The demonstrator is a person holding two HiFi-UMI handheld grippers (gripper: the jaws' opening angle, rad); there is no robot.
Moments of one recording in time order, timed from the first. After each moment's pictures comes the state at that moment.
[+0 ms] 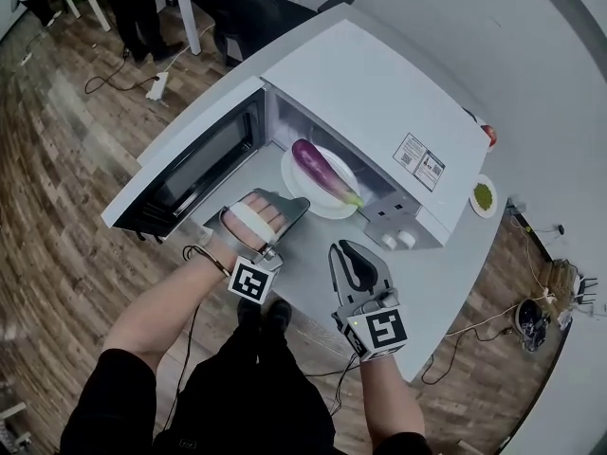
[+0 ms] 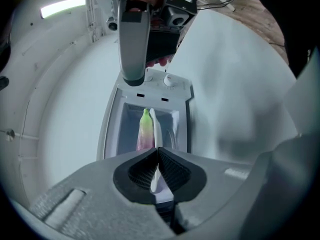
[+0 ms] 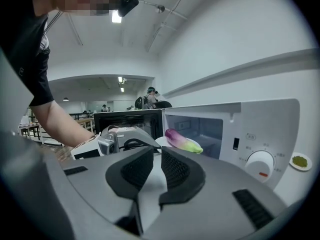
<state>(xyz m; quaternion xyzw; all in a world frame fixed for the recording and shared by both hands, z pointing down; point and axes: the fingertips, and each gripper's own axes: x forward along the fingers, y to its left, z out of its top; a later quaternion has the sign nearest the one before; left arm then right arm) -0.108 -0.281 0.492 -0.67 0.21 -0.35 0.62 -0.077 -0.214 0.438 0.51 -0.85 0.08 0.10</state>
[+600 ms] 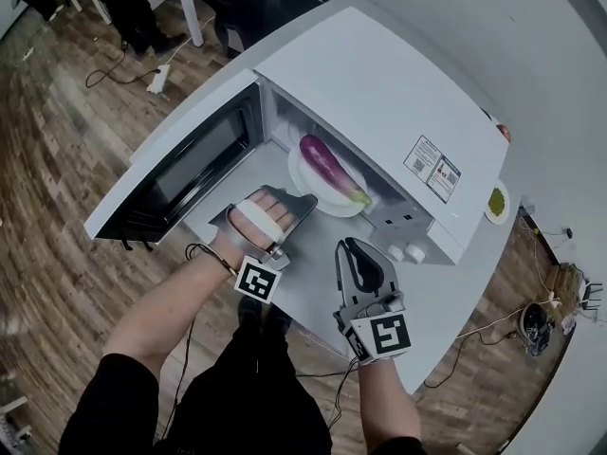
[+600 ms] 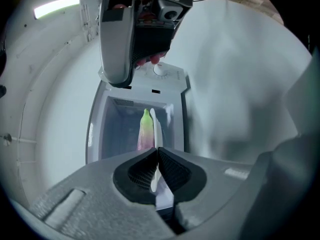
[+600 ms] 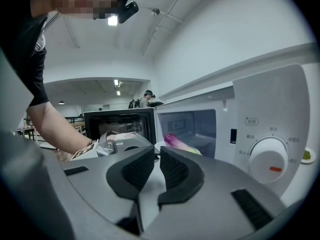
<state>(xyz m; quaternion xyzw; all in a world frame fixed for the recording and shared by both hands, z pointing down) -0.085 -0.307 0.526 -0.66 0.20 -0.36 0.63 -0.058 -0.242 0.460 0.53 -0.84 0.09 0.08</state>
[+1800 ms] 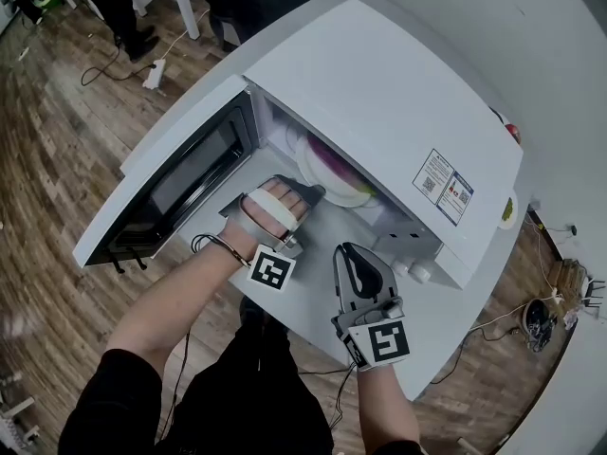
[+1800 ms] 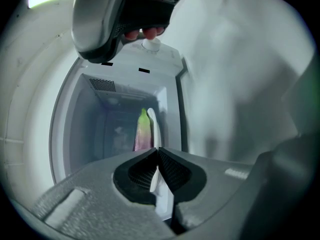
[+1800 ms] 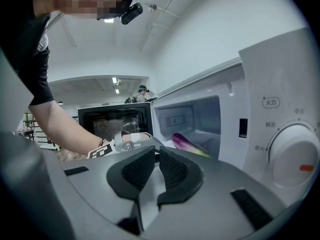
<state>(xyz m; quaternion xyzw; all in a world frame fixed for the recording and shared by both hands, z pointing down) -0.065 -0.357 0.558 -0.66 0.17 -0.40 0.61 -0.061 -0.267 0.479 0.52 -0.84 0.10 0.08</state>
